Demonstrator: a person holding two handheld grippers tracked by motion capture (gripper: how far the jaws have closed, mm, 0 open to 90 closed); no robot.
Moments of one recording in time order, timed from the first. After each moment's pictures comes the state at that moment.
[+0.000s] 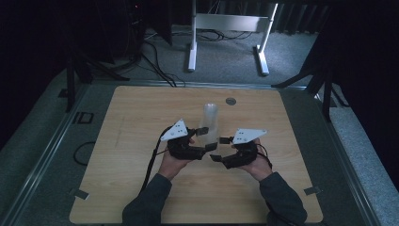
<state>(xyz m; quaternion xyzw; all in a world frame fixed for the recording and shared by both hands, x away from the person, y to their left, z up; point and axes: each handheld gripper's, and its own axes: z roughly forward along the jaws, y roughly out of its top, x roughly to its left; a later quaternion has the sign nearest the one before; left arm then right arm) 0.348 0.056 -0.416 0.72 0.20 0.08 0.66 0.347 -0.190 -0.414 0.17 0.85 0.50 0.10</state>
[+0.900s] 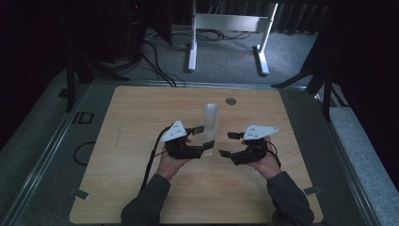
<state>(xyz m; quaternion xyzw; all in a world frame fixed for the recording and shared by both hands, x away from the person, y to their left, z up) 0.348 0.060 -0.420 0.72 0.23 0.11 0.64 0.349 -0.215 -0.401 0.20 0.83 0.50 0.12</state>
